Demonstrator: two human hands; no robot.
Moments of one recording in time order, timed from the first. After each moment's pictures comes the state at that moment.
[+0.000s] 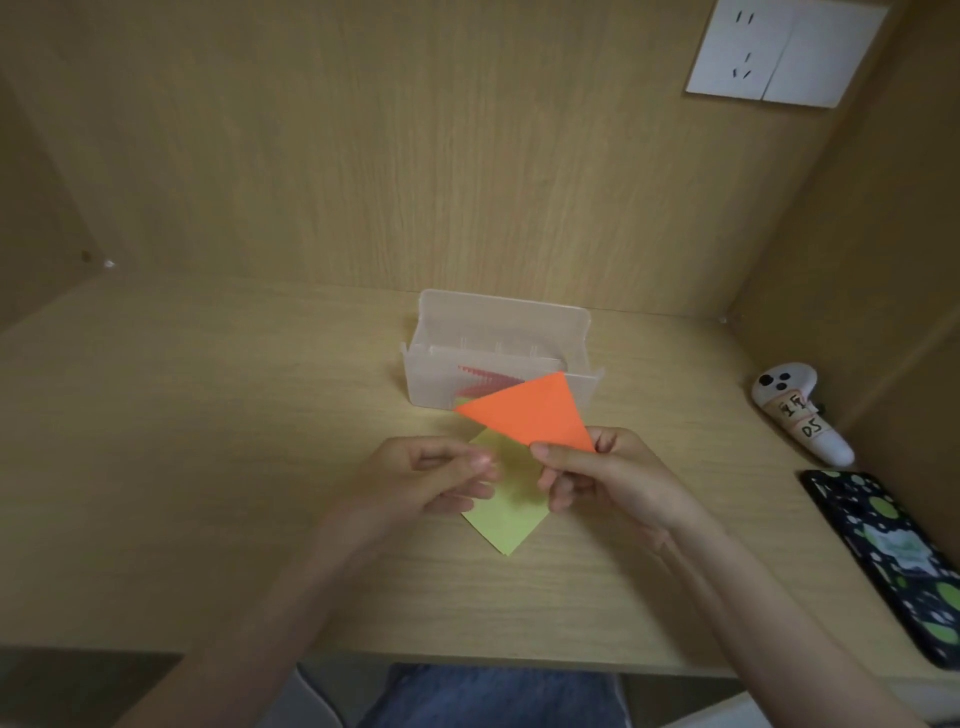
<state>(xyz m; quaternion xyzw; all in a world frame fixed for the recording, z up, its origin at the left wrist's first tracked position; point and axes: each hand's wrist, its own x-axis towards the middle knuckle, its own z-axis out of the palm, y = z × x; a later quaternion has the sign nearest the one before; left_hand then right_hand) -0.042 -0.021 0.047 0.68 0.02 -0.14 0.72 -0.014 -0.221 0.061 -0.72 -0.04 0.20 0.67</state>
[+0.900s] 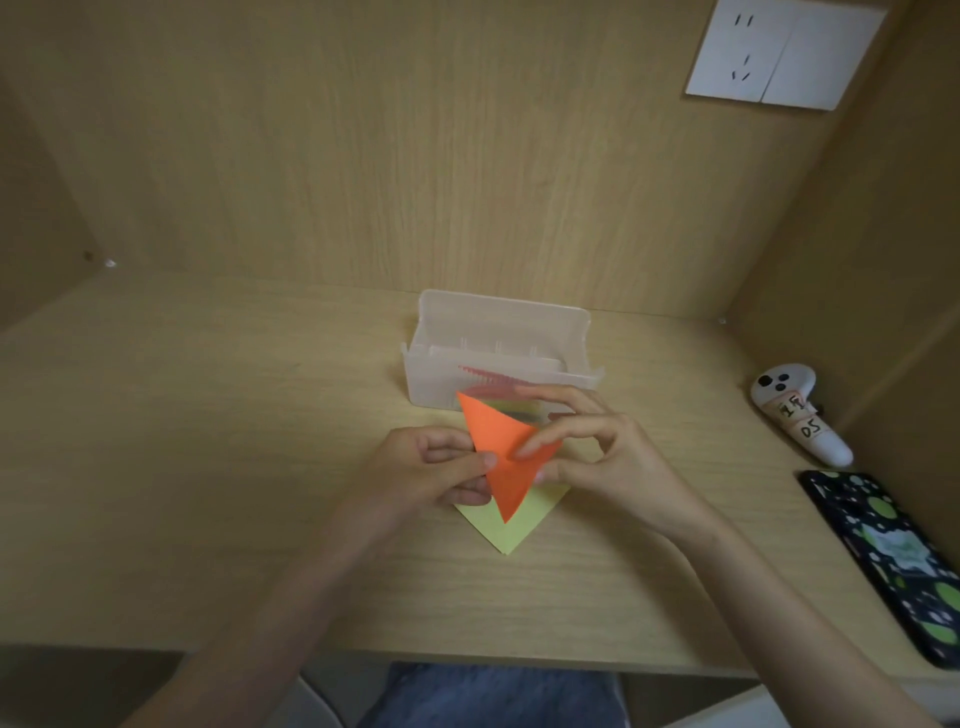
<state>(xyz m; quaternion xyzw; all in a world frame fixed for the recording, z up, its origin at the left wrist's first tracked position) -0.037 -0.030 0.052 0.67 0.04 -0.12 0.73 0.000 -0.229 0.055 -0.81 -0.31 0.03 0.49</state>
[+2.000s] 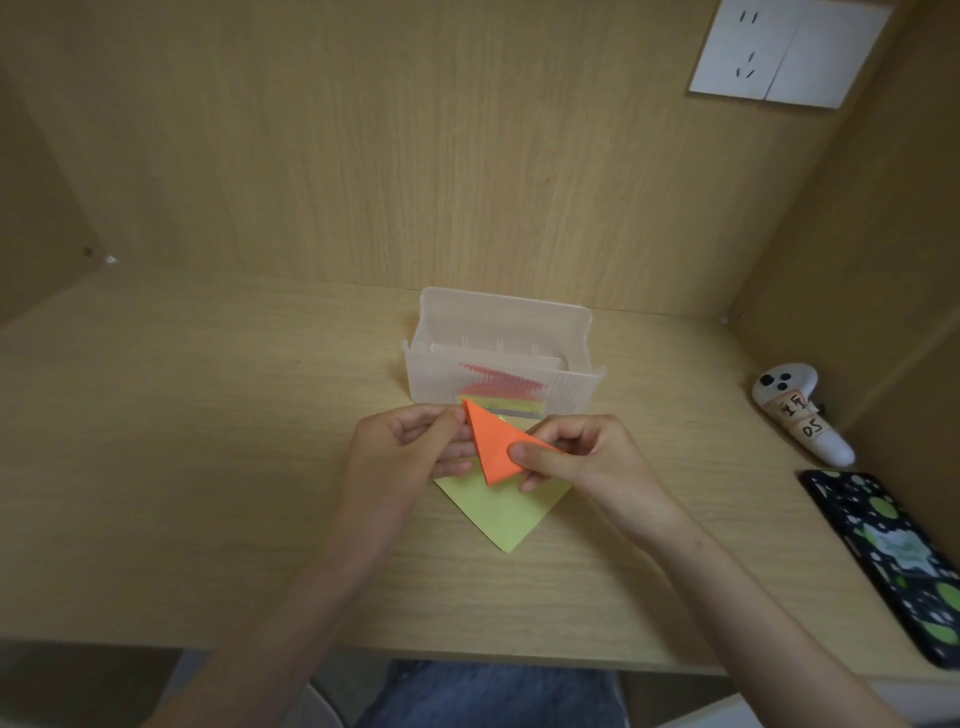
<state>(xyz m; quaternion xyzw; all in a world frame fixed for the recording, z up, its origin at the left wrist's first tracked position) -0.043 -0.035 0.062 0.64 0.10 0.05 0.76 -0.008 -0.210 0.048 -0.75 -0.15 0.11 0.63</state>
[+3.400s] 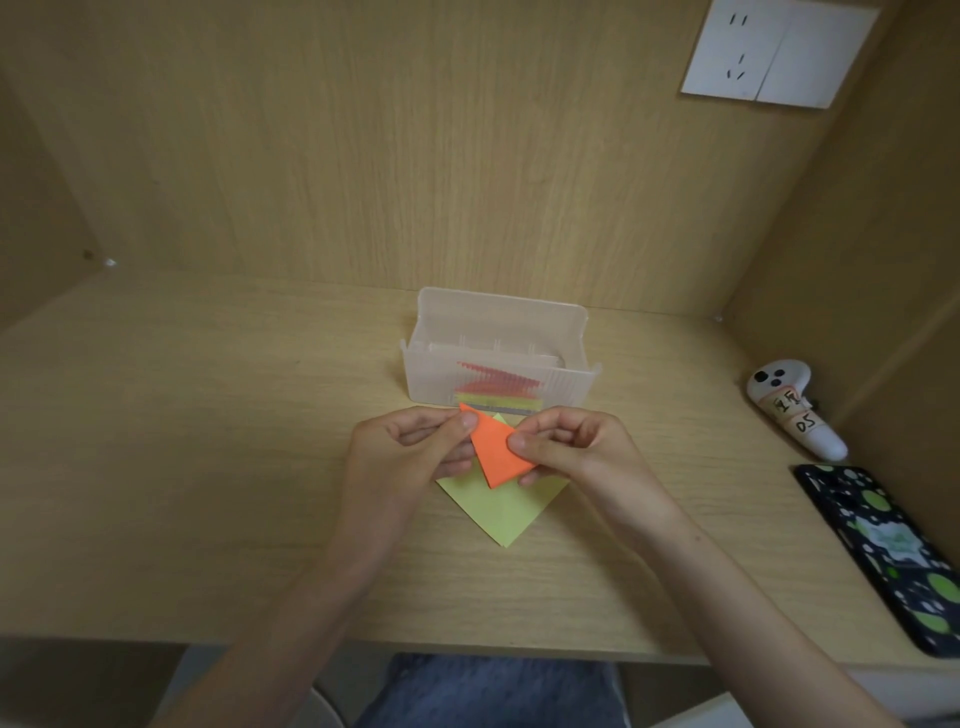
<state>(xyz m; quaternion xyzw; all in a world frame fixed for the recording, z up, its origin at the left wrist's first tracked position) -0.053 -0.038 0.063 0.63 0.11 0.06 0.77 -0.016 -0.204 0.056 -0.70 -0.11 0.12 0.69</state>
